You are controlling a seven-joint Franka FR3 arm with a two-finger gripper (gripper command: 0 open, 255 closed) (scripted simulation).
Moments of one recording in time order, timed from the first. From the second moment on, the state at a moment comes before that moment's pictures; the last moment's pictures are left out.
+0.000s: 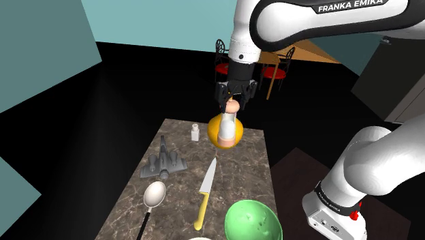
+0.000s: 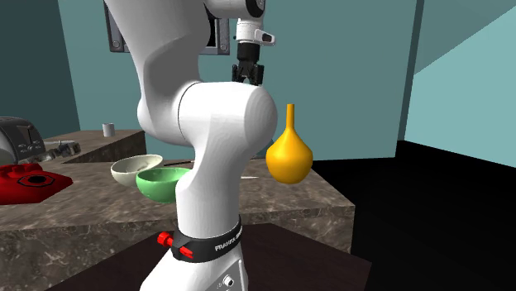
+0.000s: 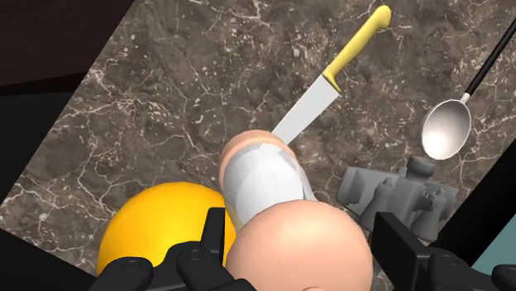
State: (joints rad) arm 0.14 -0.46 0.27 -2.27 0.22 1.83 0.54
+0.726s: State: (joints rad) arm 0.25 -0.73 0.36 -2.34 0.33 1.67 0.72
